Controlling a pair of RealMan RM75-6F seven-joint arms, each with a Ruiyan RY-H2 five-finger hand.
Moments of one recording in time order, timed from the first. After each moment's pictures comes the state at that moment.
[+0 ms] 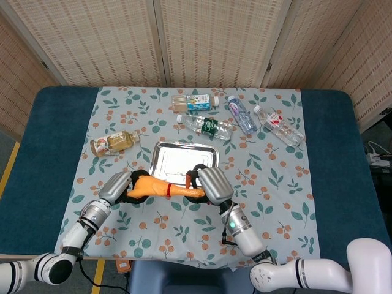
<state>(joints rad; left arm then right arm) -0.69 -1.30 -0.18 -1.79 1.03 0.91 -0.11 0.74 -1.73 0.29 -1.74 -1.08 1.14 -0.35</state>
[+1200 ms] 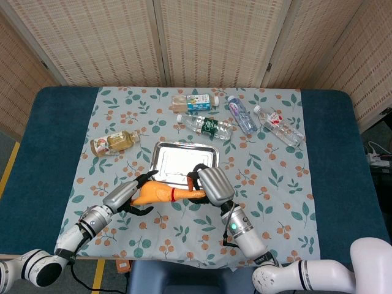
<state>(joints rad) -0.70 -1.20 -0.17 -1.83 1.20 0.72 -0.34 0.74 -1.70 0.29 -1.80 -1.07 1.16 -0.38</state>
